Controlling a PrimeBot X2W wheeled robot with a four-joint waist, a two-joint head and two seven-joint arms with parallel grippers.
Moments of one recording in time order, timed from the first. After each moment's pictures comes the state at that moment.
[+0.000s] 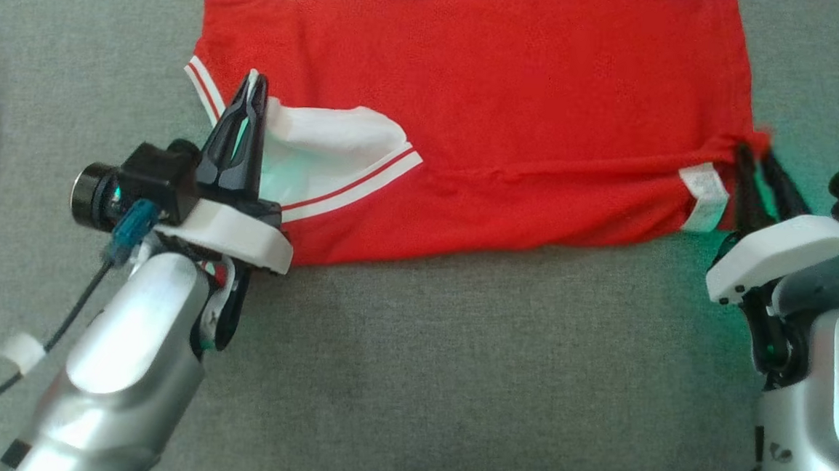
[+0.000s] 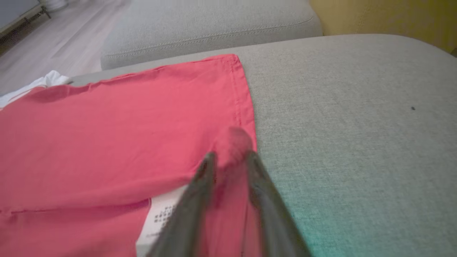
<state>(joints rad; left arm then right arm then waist) -0.58 0.29 -0.55 0.32 -0.49 0.13 -0.15 -0.35 -0.04 -0.13 0.18 0.13 0.12 0.28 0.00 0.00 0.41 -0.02</state>
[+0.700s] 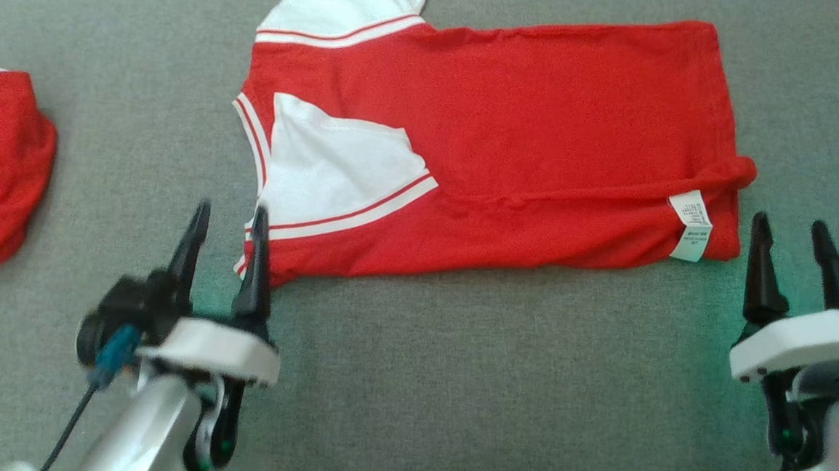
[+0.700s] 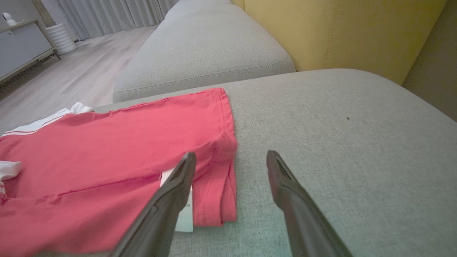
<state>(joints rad) -0.29 0.27 -0.48 0.25 -0.56 0.16 -0.21 -0.15 -0.04 -0.19 0.11 0.17 0.12 0.11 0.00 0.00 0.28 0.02</state>
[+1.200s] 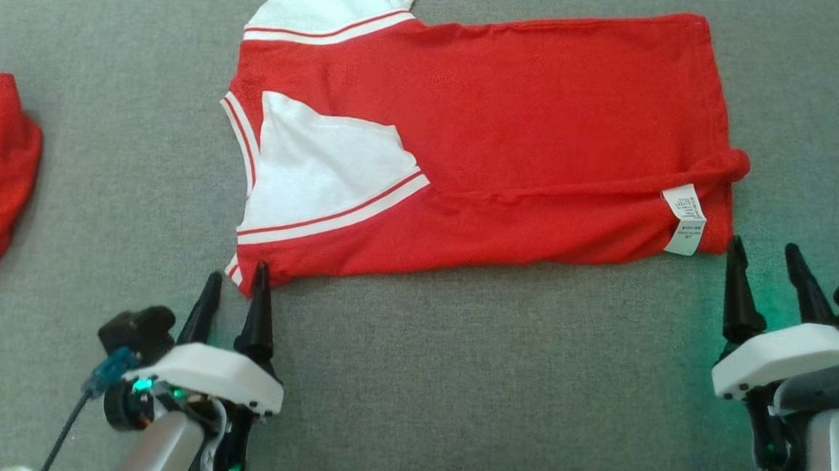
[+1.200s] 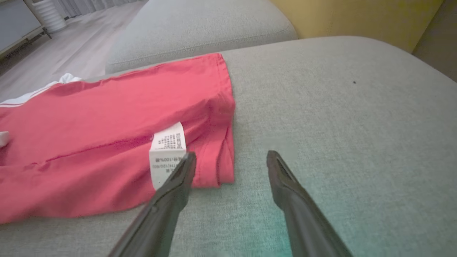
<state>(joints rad) -0.19 0.19 -0.42 0.33 -0.78 0.13 -0.10 -0.12 -0.04 -0.16 0.14 0.17 0.12 0.12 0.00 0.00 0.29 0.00</state>
